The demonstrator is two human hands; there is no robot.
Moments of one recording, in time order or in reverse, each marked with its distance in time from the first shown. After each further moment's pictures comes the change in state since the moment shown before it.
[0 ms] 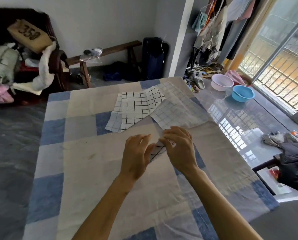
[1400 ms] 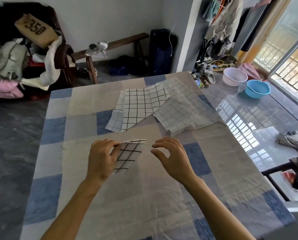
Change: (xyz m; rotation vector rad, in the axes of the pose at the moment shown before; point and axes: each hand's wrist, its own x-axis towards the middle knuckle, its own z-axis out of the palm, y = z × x) left_hand 0.001 -0.068 -0.035 0.082 -0.013 -0.184; right_hand 0.001 0.023 0.023 0.200 -0.317 0.153
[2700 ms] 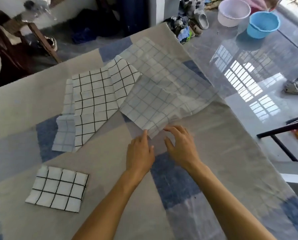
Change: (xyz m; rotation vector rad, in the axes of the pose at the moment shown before) left_hand 0.087 0.071 0.285 0.040 -0.668 -0.276; right_hand 0.096 0.231 -0.008 -0.171 -0.074 0.414
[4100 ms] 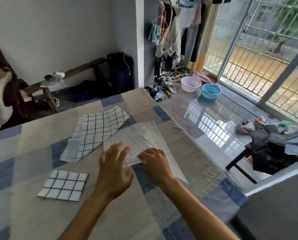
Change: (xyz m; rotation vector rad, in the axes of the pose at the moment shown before) left_hand -0.203 0.035 -0.123 0.048 0.422 0.517; right_hand -0.177 -0.095 -0.081 -0.202 0.144 -0.375
